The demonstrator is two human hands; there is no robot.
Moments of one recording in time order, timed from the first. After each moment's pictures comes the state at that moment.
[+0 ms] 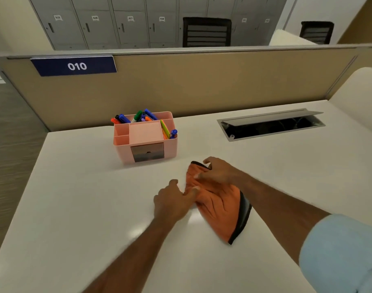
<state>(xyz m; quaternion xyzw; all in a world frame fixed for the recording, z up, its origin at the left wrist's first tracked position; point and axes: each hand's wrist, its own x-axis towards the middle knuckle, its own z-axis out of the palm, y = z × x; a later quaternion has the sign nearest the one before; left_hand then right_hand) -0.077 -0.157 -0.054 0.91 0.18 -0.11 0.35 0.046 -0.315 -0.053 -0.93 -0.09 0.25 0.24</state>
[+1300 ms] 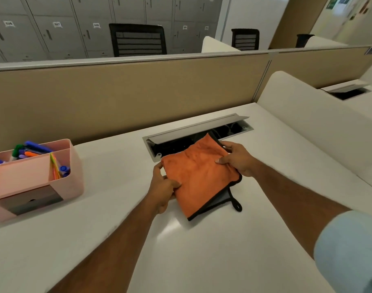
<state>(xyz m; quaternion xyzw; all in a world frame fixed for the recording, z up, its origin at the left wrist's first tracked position) 0.078 -0.349 -0.053 0.62 0.14 -0.19 0.75 0.134 -0.599 -0.006 -0.80 0.06 0.12 0.58</state>
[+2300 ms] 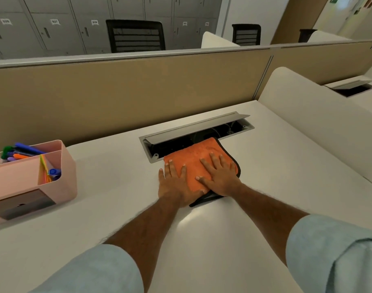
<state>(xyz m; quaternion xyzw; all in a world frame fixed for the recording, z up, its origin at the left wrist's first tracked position) 0.108 -0.398 -0.086 0.98 -0.10 -0.14 0.04 0.131 -0.586 -0.095 -0.99 -0.08 0.08 0.03</state>
